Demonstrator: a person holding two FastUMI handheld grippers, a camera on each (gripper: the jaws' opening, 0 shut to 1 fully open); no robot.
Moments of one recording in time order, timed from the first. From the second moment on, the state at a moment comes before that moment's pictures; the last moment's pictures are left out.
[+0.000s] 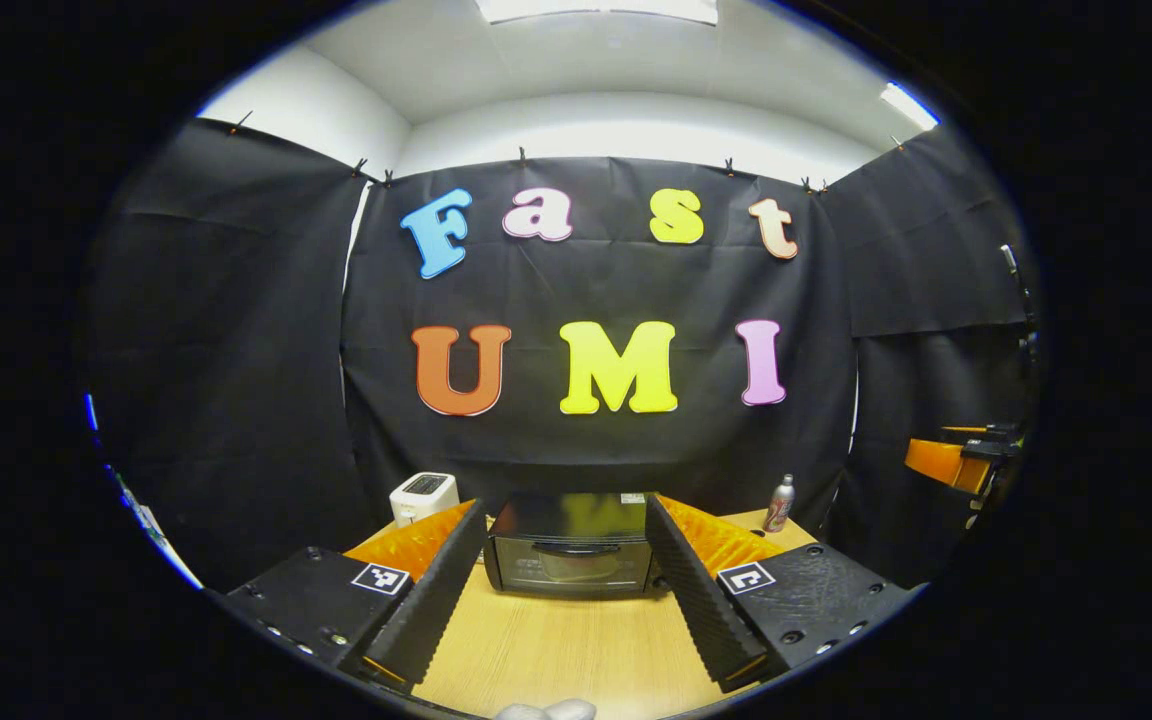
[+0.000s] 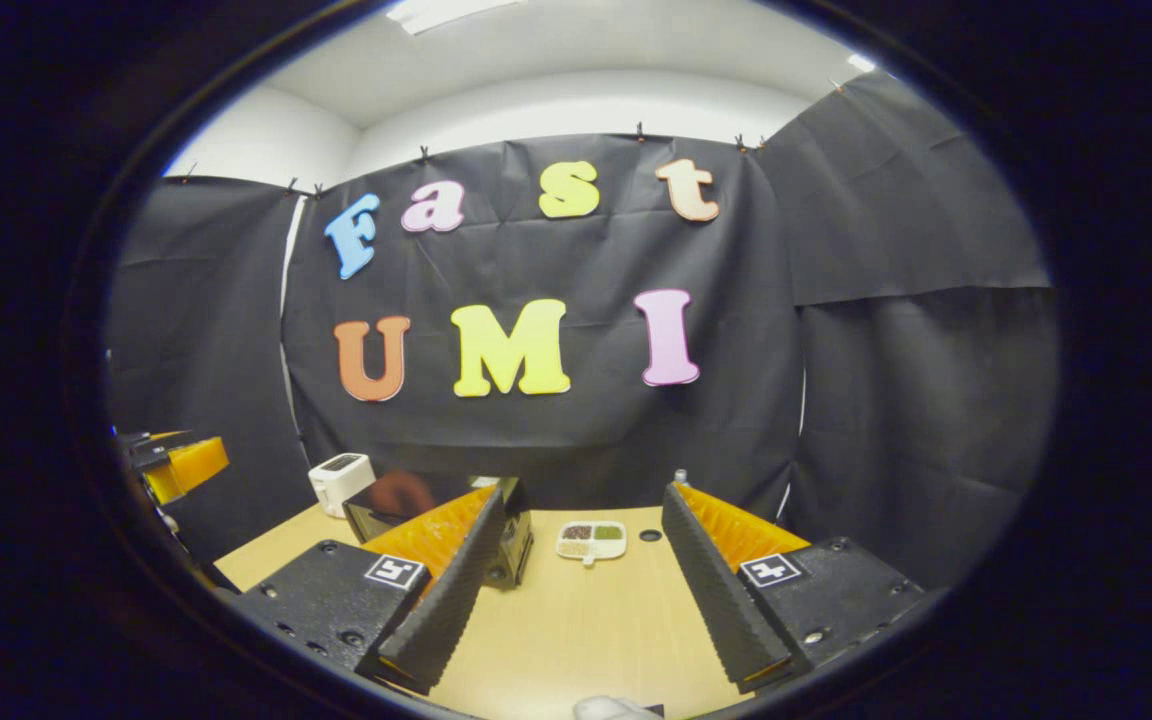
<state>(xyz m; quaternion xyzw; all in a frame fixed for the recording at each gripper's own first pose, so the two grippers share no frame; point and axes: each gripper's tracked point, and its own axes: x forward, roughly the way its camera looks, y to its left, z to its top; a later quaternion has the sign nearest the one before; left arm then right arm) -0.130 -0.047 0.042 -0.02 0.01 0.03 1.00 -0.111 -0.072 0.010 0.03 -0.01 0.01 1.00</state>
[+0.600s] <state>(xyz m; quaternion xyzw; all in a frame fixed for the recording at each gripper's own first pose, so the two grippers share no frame) -0.148 -0.080 0.061 -0.01 0.00 0.01 1.00 -0.141 -0.093 0.018 0.03 -0.01 0.02 1.00</state>
